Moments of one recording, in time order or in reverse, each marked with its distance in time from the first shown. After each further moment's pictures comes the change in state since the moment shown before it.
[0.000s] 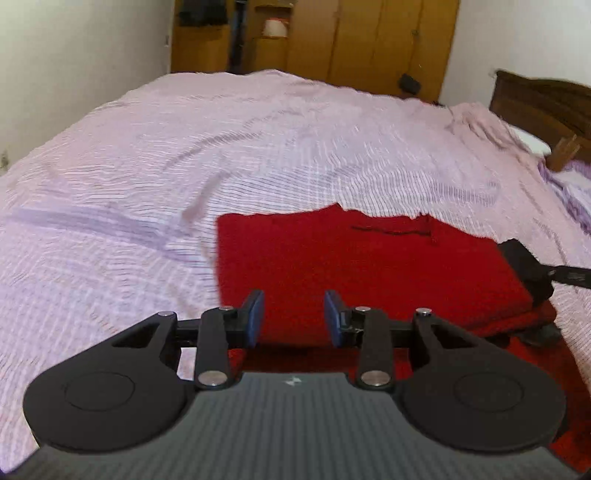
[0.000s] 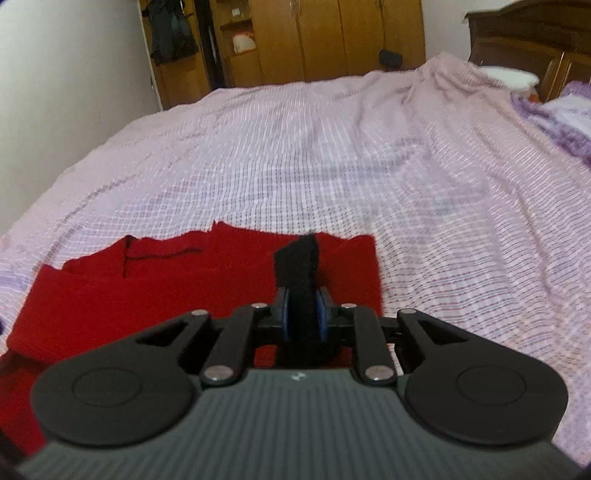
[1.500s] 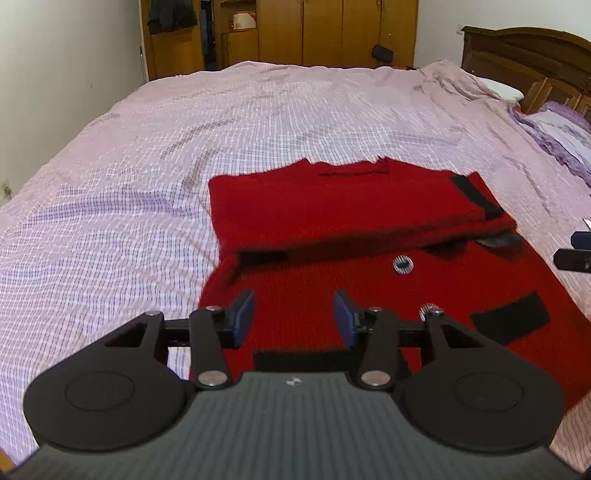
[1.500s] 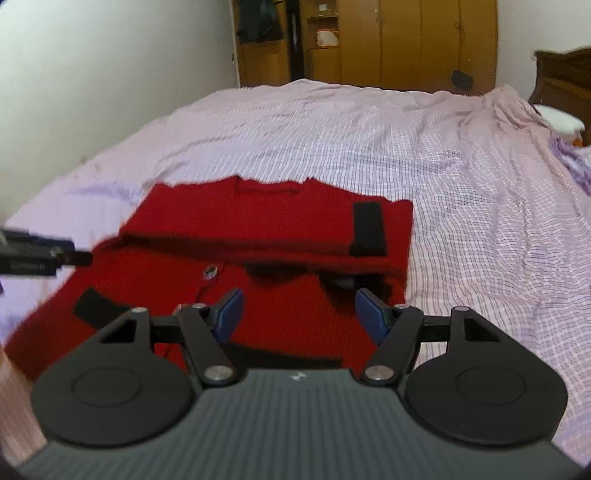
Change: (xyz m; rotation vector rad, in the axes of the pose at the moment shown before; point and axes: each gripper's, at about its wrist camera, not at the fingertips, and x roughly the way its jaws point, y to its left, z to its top) left arm -0.099 -0.028 -0.064 0.148 0.051 0.012; right arm -0.145 0.026 -0.064 -0.233 0.042 0.169
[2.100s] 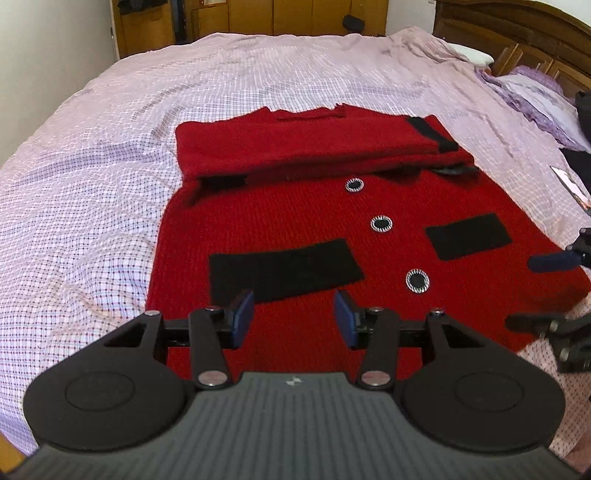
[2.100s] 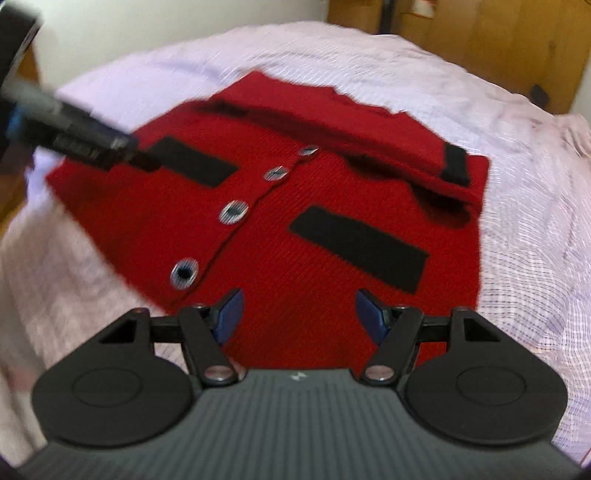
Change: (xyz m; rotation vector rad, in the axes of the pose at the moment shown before) left arm -0.023 -0.023 -0.056 0.054 0.096 -0.078; right arm -0.017 0.068 -0.073 -0.320 0.197 0.111
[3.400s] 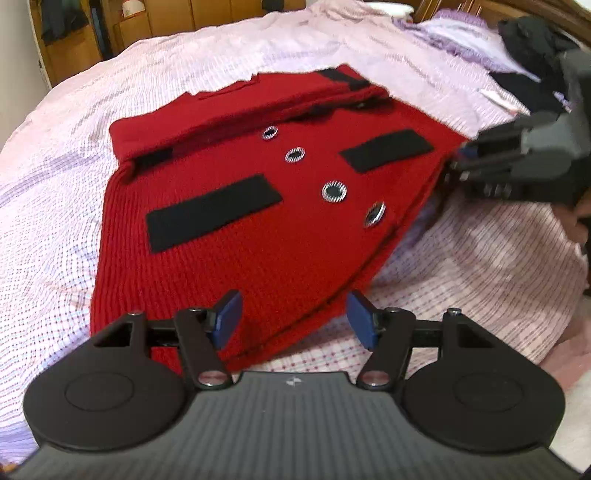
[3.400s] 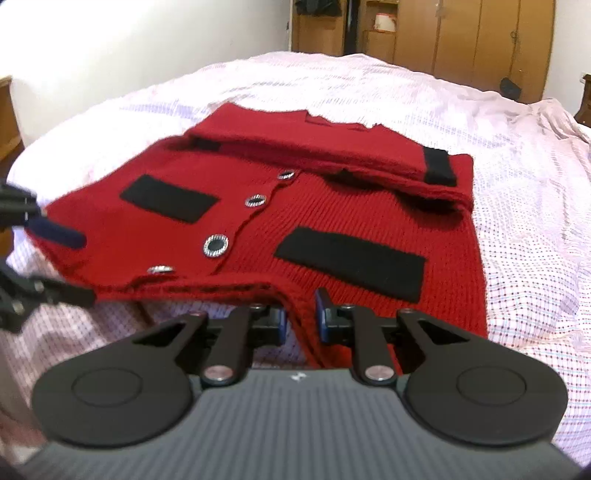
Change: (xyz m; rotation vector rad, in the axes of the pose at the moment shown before) left arm -0.021 -0.032 -0.054 0.228 0.059 -0.119; right arm 0.011 -0.013 -0.004 0.176 -0.138 -0.035
